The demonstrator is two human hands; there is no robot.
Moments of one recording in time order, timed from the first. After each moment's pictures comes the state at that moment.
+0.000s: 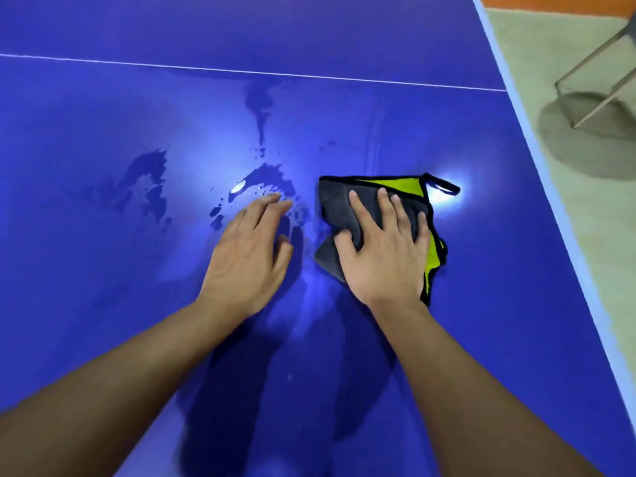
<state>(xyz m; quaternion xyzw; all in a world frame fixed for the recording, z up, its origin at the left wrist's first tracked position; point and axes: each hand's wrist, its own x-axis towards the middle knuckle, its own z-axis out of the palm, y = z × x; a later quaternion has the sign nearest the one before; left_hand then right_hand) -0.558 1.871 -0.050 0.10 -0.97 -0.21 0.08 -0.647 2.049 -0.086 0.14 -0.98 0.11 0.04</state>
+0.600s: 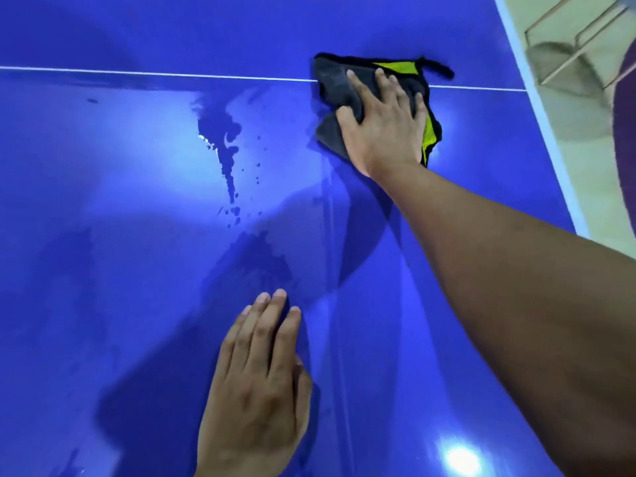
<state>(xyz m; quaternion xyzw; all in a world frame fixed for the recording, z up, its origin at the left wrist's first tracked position) -0.585 1.864 -0.081 0.03 -0.98 -0.19 0.10 -0.927 1.955 -0.081 0.09 -0.99 0.10 0.02</state>
